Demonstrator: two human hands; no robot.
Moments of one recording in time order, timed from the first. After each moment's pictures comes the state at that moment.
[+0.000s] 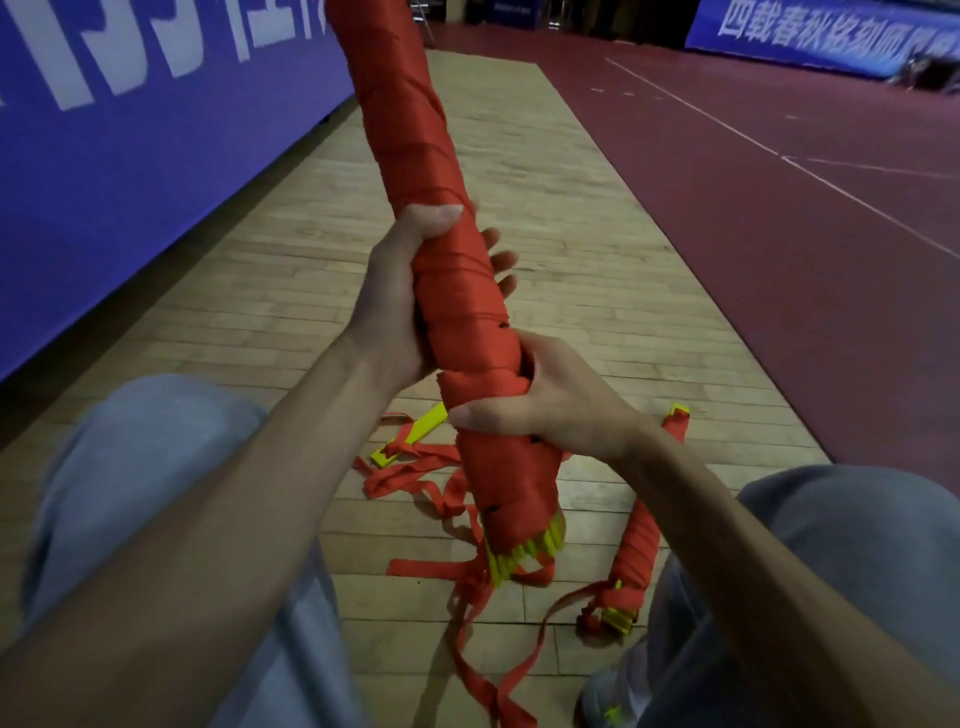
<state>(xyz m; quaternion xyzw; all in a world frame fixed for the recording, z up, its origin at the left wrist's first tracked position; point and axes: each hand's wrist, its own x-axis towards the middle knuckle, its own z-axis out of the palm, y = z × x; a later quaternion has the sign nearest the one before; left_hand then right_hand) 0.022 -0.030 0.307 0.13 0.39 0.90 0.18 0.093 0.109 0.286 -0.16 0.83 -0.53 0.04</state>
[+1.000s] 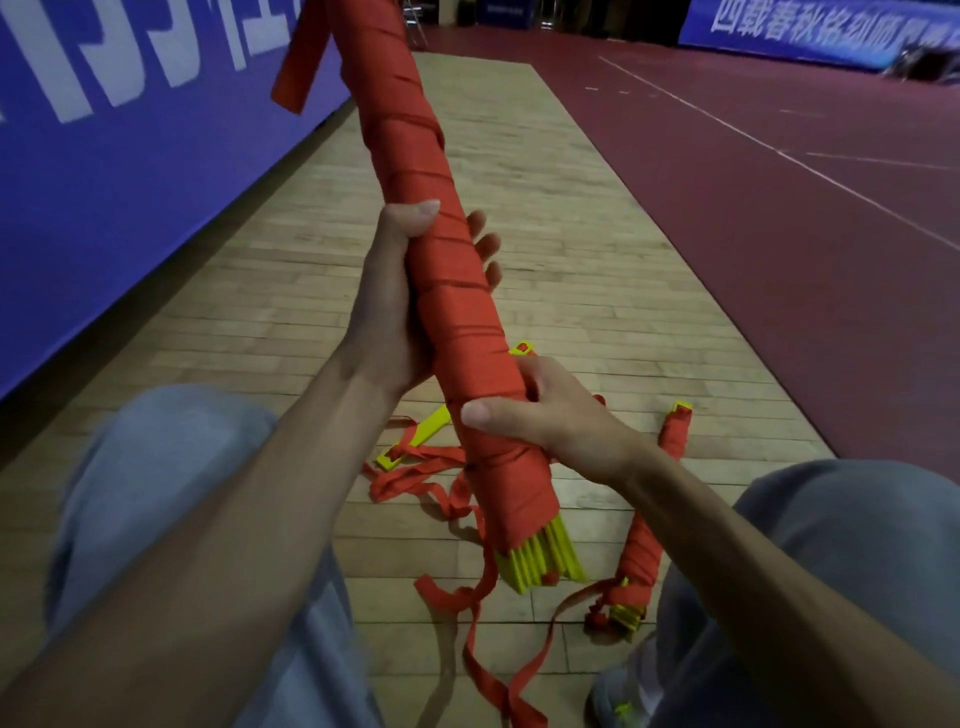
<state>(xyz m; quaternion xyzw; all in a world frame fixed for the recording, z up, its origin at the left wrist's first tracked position) 0.026 -0.039 0.309 0.14 0.35 0.91 0.17 0.108 0.097 0.284 -0.17 0.74 -0.64 0.11</state>
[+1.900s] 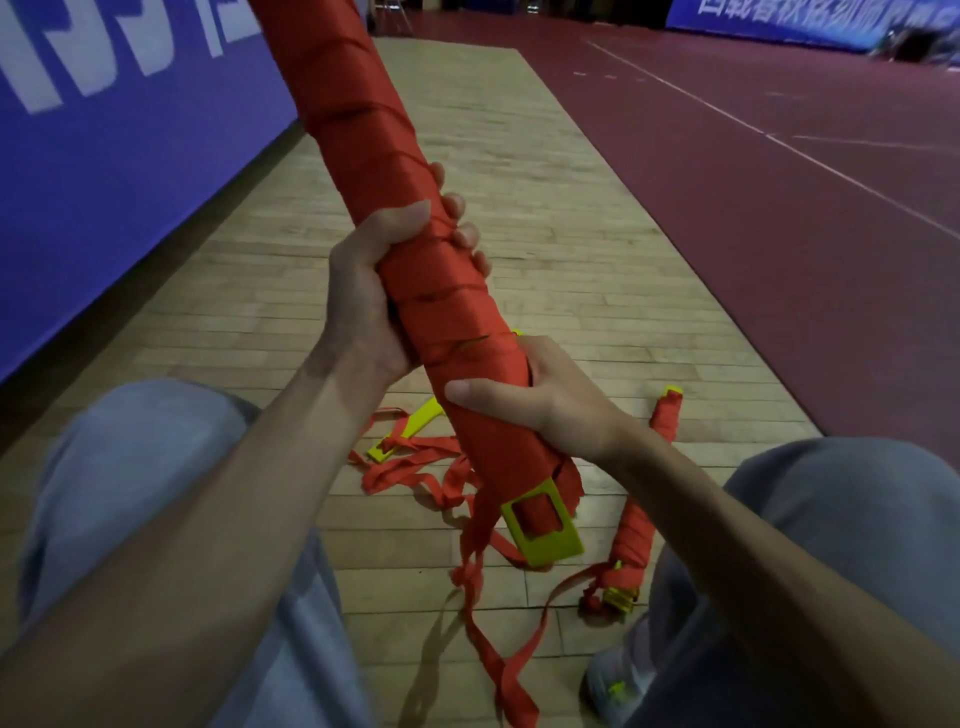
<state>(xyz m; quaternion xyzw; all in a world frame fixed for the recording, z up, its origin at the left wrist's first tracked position) 0.025 -0.036 0.301 0.25 0.23 0.91 0.23 0.110 0.106 0.284 -0.14 0.79 -0.60 0.08</state>
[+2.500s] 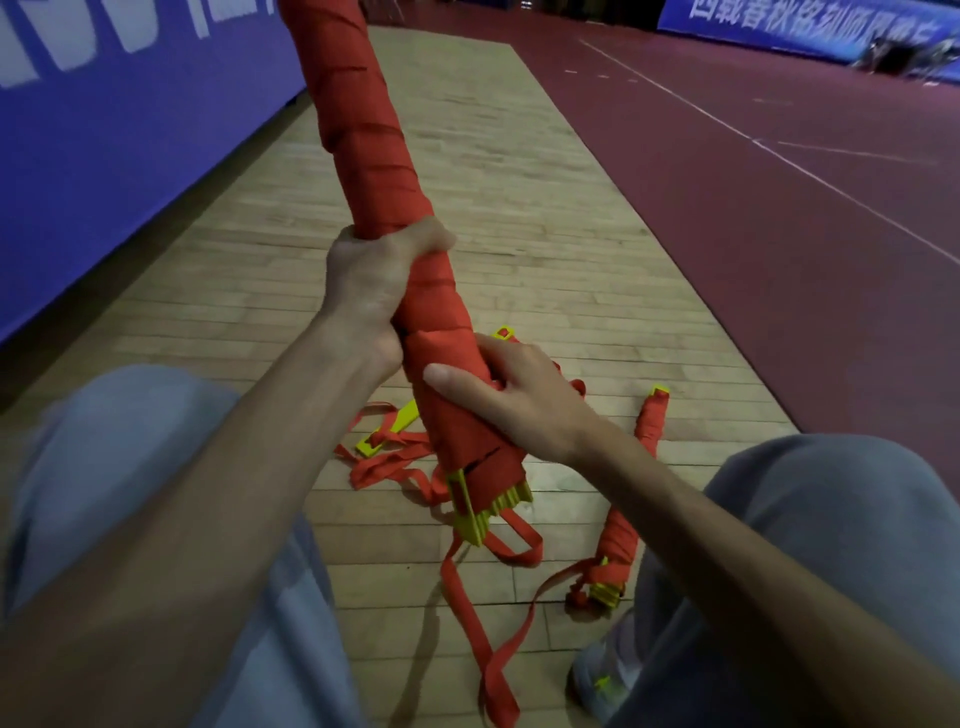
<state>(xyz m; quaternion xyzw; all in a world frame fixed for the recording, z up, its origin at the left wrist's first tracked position) 0.031 -0.034 0.308 -0.05 0.55 0.83 0.03 0.098 0.094 0.265 -0.13 0.88 -0.45 -0.04</state>
